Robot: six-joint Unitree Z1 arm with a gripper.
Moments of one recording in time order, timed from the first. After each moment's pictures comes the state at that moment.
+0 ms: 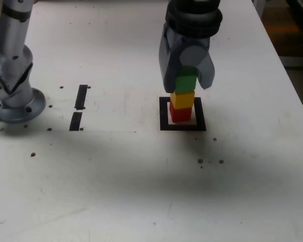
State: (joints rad) arm -0.15 2.01 -1.74 1.42 0.06 -0.25
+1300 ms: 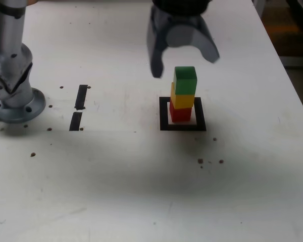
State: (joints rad) arm -0.13 1.91 -1.75 1.54 0.05 -0.23
